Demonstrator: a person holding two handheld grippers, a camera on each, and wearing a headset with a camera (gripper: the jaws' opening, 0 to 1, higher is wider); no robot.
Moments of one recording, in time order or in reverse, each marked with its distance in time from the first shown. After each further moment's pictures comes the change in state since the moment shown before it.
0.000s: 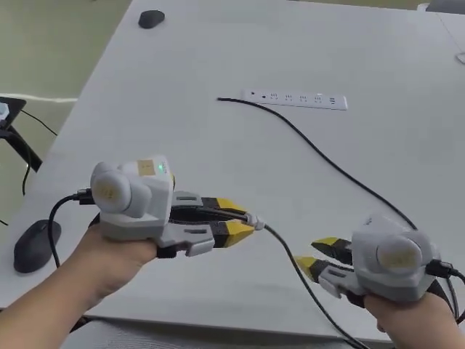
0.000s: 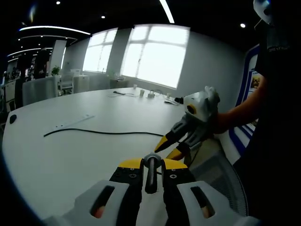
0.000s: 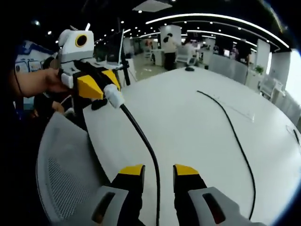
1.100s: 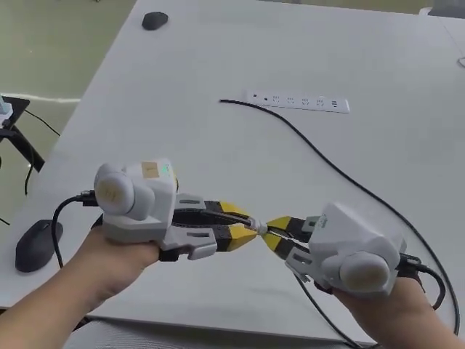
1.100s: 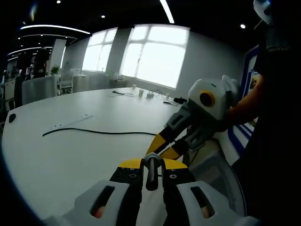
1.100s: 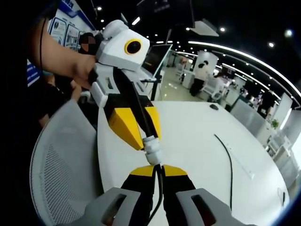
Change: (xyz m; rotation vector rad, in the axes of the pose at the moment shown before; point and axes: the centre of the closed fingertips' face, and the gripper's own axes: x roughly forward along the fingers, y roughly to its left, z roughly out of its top) left arm 0.001 -0.003 0.001 -0.003 -0.003 -0.006; right arm 0.017 0.040 0.054 -0.354 -0.095 0.074
